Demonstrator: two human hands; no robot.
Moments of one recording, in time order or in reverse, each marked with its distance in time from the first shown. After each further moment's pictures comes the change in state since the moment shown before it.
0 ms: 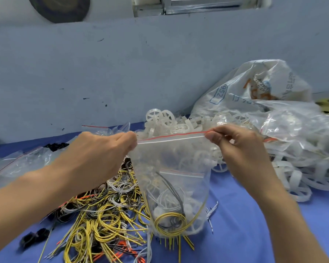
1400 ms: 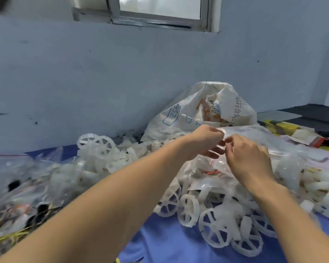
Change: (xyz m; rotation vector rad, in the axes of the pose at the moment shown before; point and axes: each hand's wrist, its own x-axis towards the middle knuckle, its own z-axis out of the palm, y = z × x) left_hand 0.358 0.195 0.108 -1.636 -0.443 -0.315; right_hand 0.105 0.177 -0.112 -0.971 0.092 0.209
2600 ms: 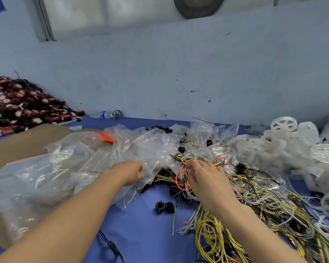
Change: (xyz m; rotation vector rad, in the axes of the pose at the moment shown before) left_hand -0.564 -0.249 -0.359 1.102 0.493 -1.021; right_hand -0.273 -0.471 -0.011 0.442 -0.524 -0.826
